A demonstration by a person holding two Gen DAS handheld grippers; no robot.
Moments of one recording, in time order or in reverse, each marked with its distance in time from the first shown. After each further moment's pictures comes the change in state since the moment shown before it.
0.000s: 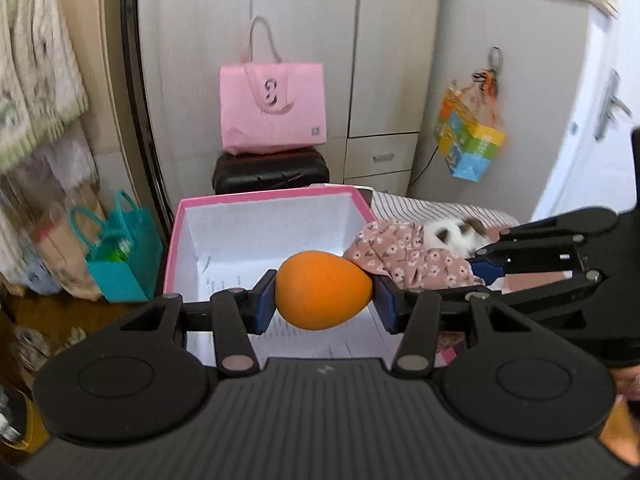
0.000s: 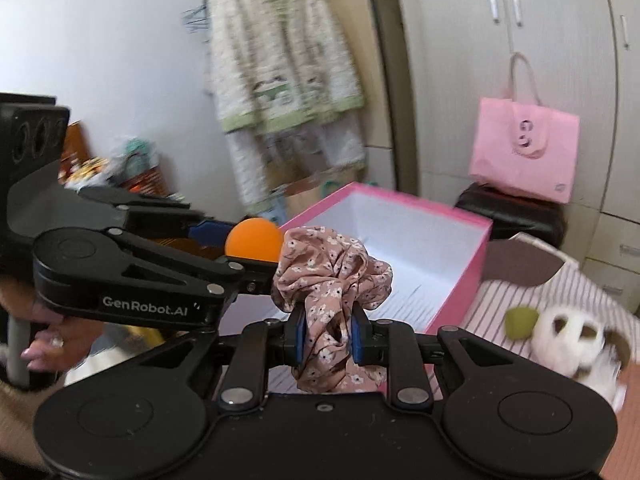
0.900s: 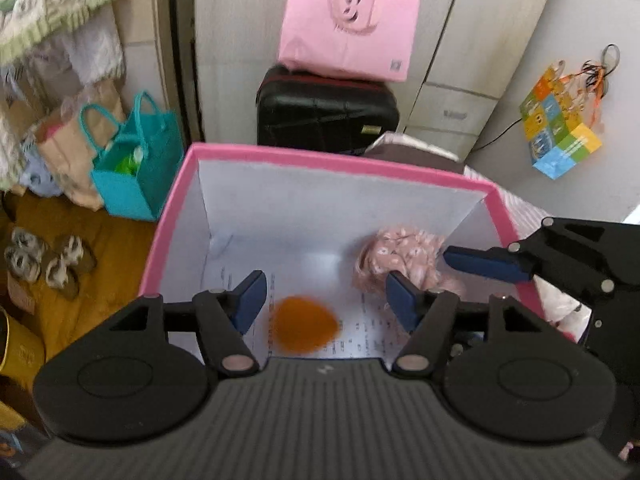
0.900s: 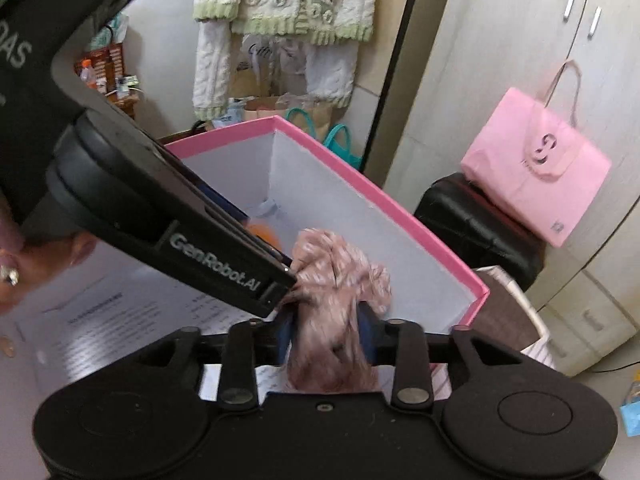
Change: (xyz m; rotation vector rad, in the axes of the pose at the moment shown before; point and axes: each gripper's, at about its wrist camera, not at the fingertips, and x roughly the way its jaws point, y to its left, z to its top) left arm 0.139 0.062 0.020 -0.204 0.203 0.096; right arm 0.140 -0.039 0.038 -0.333 0.213 -0.164
